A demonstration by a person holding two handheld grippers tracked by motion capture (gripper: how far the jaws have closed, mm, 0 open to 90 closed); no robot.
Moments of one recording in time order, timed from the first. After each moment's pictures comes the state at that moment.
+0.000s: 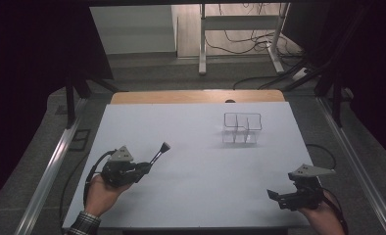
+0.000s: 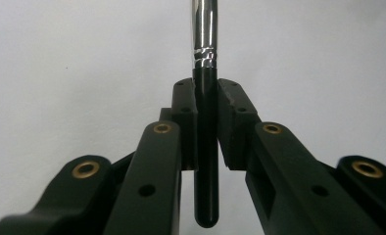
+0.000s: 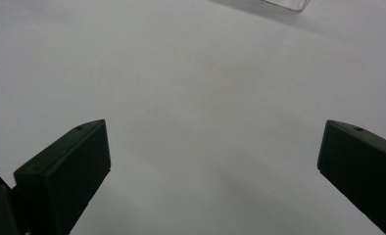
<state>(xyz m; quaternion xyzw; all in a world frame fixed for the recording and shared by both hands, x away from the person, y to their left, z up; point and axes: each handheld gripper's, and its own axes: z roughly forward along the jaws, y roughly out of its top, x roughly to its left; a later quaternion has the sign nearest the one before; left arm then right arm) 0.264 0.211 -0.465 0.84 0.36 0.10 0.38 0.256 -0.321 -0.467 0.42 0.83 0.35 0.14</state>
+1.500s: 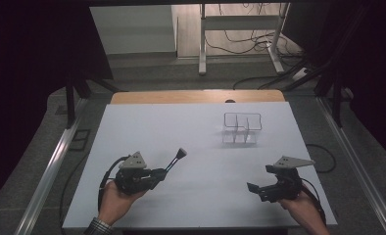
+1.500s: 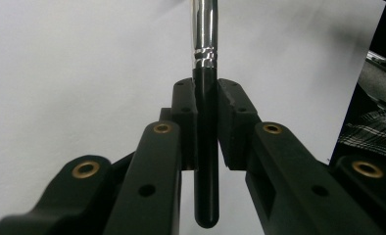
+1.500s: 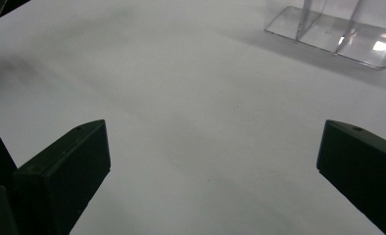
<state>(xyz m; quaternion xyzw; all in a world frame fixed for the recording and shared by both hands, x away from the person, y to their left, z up) 0.252 0.172 -0.463 0.84 0.33 0.06 0.43 0.275 -0.273 -0.464 0.38 0.82 0.42 0.09</state>
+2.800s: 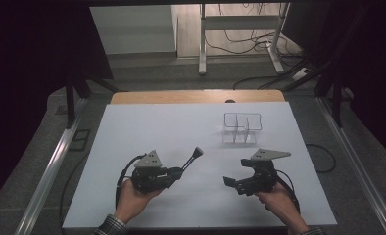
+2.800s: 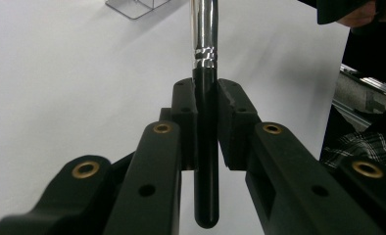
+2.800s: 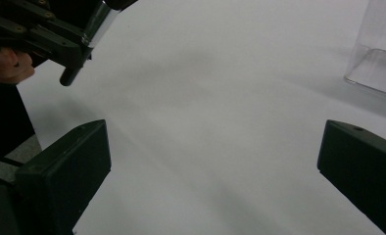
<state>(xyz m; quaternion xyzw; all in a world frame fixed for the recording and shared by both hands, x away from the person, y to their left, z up) 0.260 0.135 -0.464 0.83 0.30 0.05 0.46 0.288 -0.214 -0.458 0.35 0.81 0.47 0.05</state>
